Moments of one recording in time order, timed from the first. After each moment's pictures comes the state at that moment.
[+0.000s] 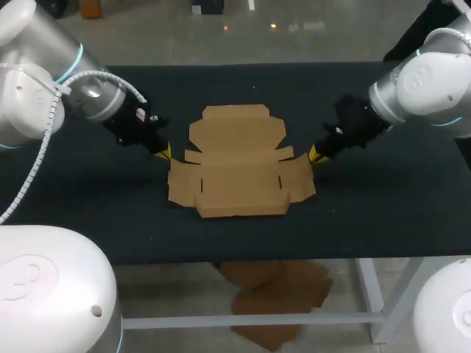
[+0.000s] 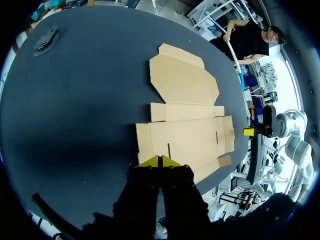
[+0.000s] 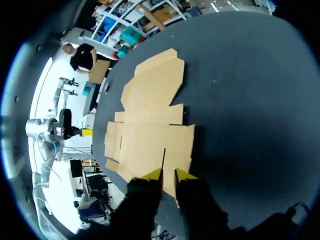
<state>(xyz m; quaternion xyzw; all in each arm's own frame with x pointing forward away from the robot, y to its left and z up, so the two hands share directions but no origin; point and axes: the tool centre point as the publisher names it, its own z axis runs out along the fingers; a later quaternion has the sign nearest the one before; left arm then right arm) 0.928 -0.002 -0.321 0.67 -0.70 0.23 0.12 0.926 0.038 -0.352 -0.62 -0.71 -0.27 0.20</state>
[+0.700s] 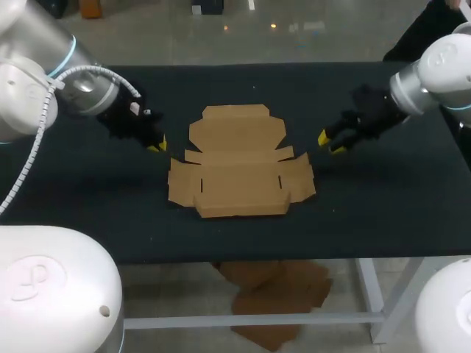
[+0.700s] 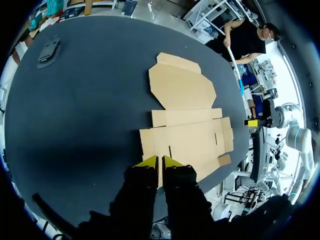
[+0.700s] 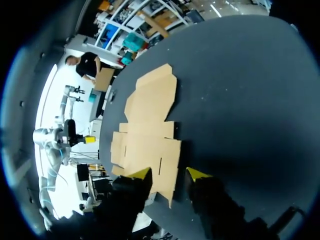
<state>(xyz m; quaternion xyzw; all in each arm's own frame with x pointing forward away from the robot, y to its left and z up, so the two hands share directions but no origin) 0.933 0.009 -0.301 0.65 -0.71 0.24 0.10 0.952 0.006 -0.336 -0.62 -0.70 -0.30 0.21</state>
